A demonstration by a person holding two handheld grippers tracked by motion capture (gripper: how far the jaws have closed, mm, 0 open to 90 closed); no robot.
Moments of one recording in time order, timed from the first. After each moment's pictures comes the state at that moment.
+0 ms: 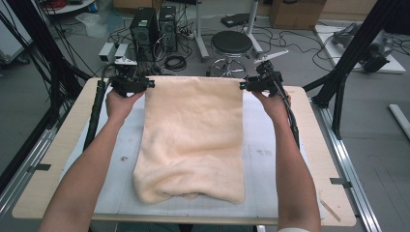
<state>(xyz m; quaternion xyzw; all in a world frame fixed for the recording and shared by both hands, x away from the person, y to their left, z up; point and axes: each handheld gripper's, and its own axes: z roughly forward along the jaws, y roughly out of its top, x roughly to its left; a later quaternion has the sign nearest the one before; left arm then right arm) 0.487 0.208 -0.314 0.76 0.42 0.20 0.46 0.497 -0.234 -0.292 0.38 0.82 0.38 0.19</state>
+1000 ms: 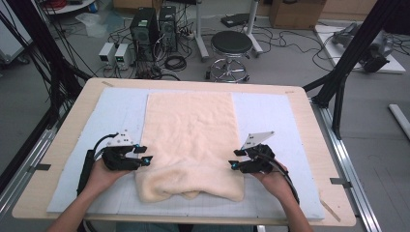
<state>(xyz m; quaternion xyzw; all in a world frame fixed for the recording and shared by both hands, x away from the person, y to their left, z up) 0.319 0.225 -0.431 0.86 0.29 0.11 0.40 0.324 -0.218 -0.417 0.24 0.89 0.37 0.09</state>
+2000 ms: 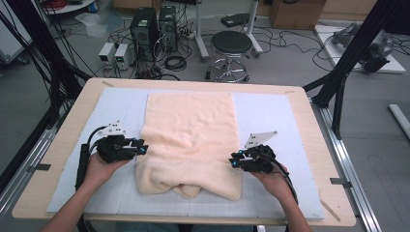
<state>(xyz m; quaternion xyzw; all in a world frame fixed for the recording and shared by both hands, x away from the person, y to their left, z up) 0.321 0.240 -0.399 0.82 0.31 0.10 0.47 0.319 -0.221 -0.409 0.24 0.88 0.41 0.06</state>
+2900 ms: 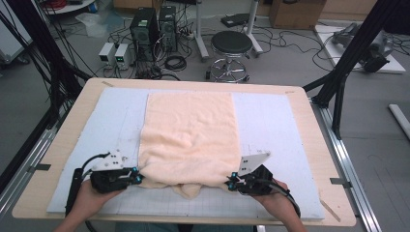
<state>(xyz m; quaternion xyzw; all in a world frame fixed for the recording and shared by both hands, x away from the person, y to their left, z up) 0.266 0.239 -0.400 0.85 0.25 0.11 0.46 0.262 -0.201 -0.394 0.15 0.91 0.38 0.07</state>
